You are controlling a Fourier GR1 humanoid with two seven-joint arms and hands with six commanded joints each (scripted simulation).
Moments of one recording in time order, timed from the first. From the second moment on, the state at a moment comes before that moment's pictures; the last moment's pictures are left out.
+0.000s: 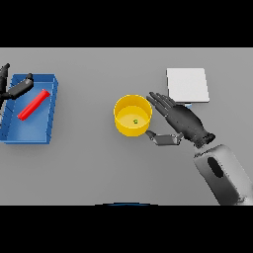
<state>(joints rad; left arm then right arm) -0.57 0.86 -0.55 -1.18 0.20 0.24 0.50 -0.28 -0.34 0.37 -1.57 0.65 0.19 -0.03</state>
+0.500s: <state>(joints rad) -0.57 0.87 -0.55 -1.18 0.20 0.24 0.50 -0.52 -0.35 0.51 -1.37 0.73 0.34 -0.13</state>
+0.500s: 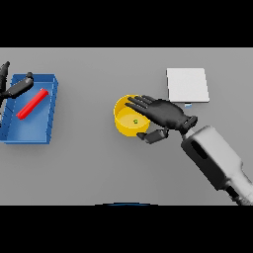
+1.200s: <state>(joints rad) -0.57 0.88 -0.55 -1.18 0.21 0.23 0.47 -0.65 -0.29 0.62 -1.15 0.78 0.46 -0.15</state>
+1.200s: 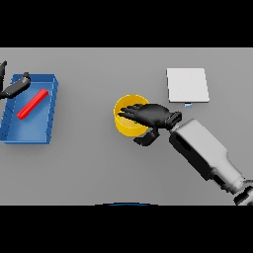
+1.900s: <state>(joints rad) -0.58 0.88 -0.54 -1.17 0.21 0.22 0.47 -0.69 -0.30 0.67 -1.12 0.79 0.55 -0.15</state>
